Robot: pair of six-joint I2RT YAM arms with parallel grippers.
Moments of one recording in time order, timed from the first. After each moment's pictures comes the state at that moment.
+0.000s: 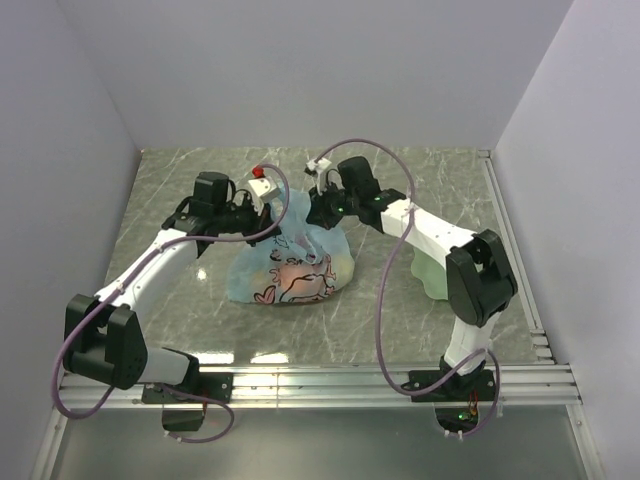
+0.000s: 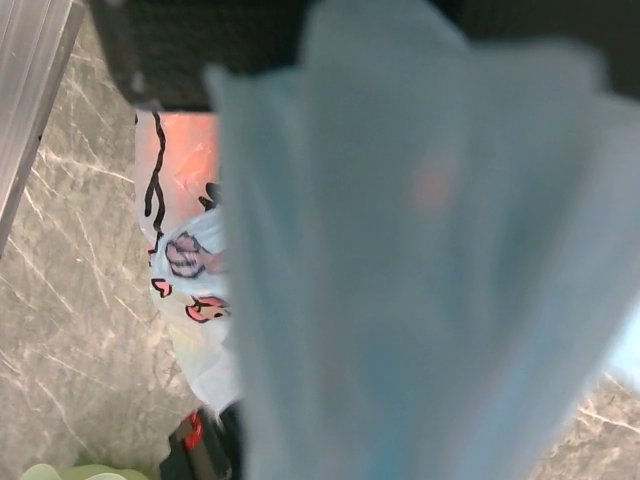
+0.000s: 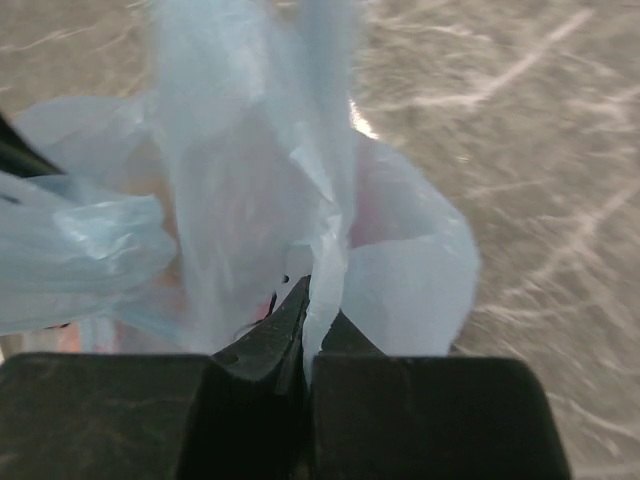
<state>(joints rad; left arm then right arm) -0.30 1.36 1.03 -0.30 0.72 0.32 0.57 1.81 1.39 -0.21 -0.52 -0.08</state>
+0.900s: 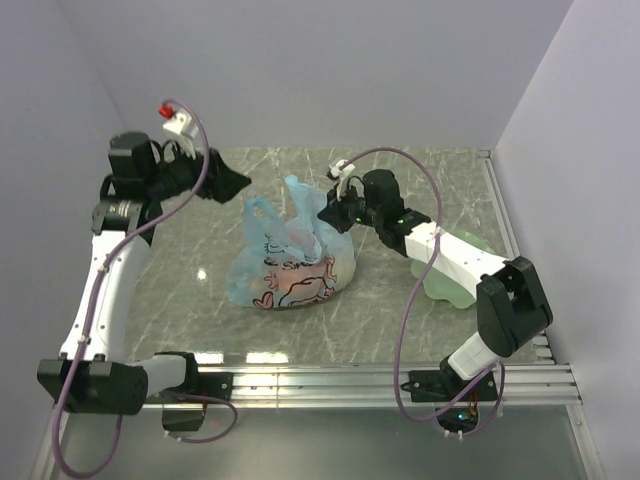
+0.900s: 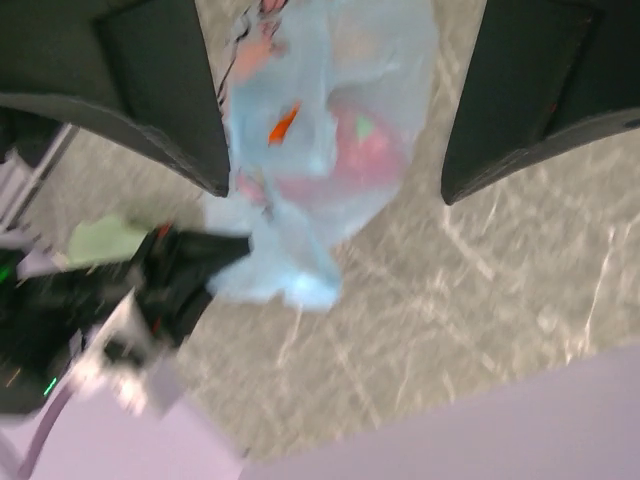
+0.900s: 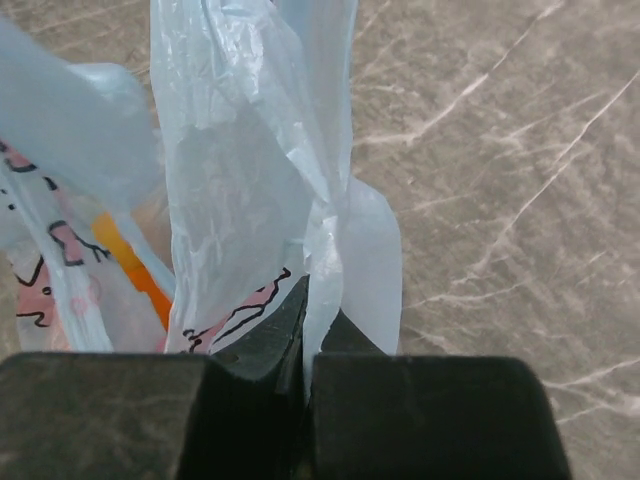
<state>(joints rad) -0.04 1.18 1.31 -0.44 0.72 -0.09 0.55 1.56 1.10 0.06 -0.42 -0.04</state>
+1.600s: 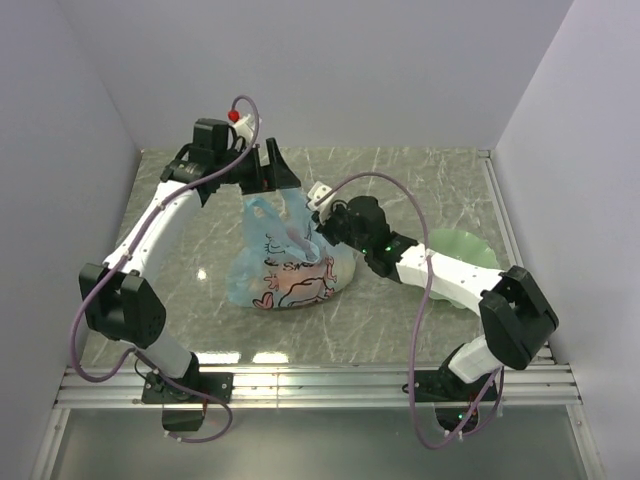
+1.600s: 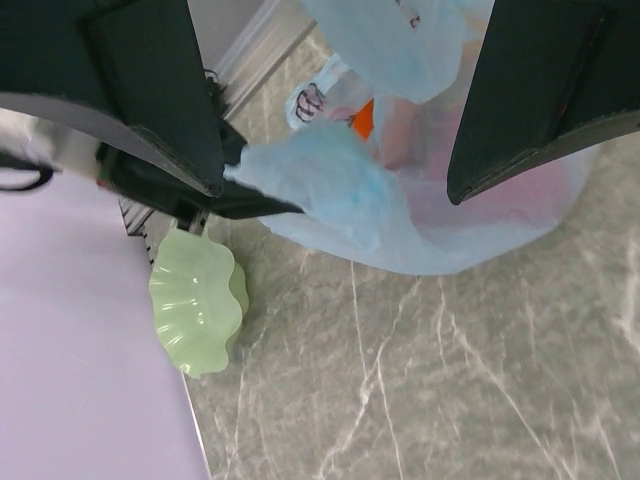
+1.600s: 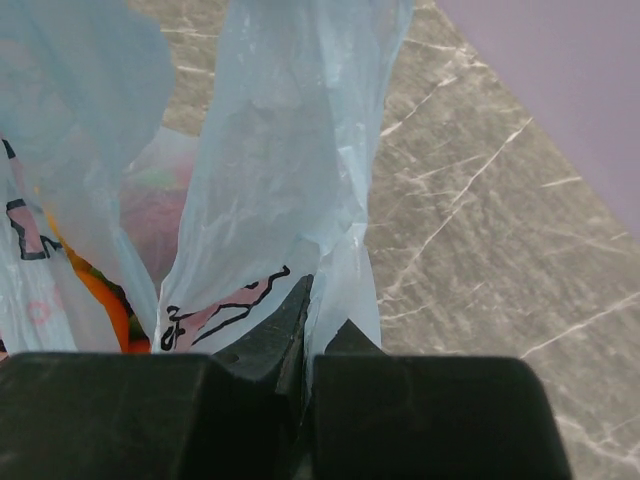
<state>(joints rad) -0.27 1.59 1.55 -0.54 0.60 -0.43 0.72 1.50 0.96 0.25 -0.11 -0.32</state>
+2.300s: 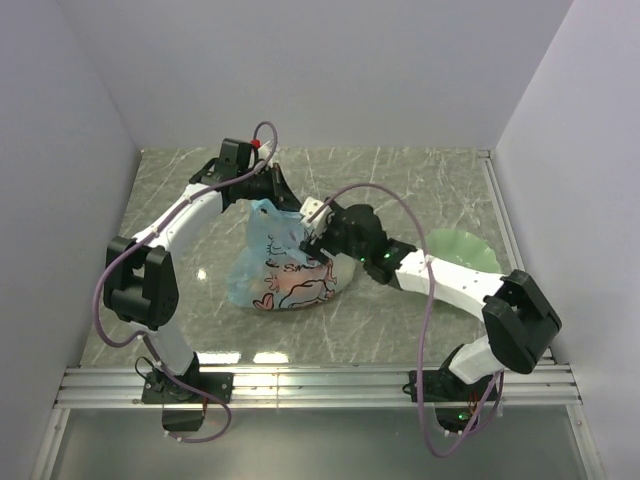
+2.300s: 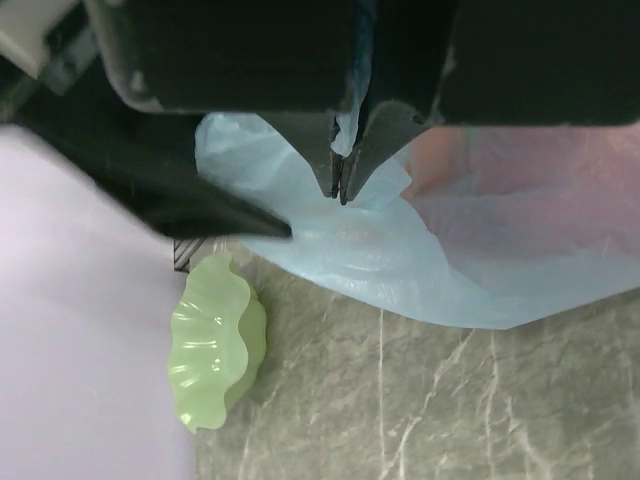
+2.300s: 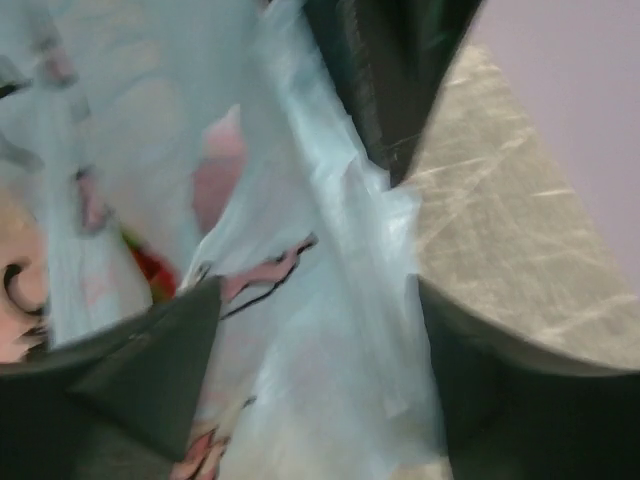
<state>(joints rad) -0.32 1.73 1.44 -0.45 0.68 -0.61 0.79 1.48 0.92 0.23 -0.03 -0.44</state>
